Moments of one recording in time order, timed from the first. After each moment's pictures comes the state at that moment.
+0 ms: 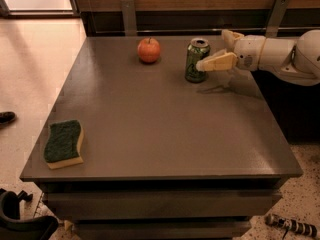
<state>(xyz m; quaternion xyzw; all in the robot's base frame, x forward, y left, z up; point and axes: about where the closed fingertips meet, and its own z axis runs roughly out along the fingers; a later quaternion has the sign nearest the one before) 0.711 -0.157 0.902 -0.39 0.65 0.29 0.58</state>
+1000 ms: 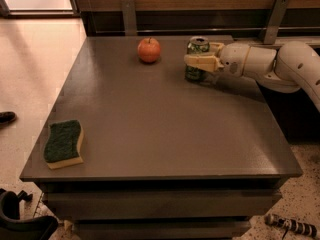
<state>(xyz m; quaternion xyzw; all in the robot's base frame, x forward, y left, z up) 0.713 -0.123 0.881 -0.38 0.64 0.34 0.58</state>
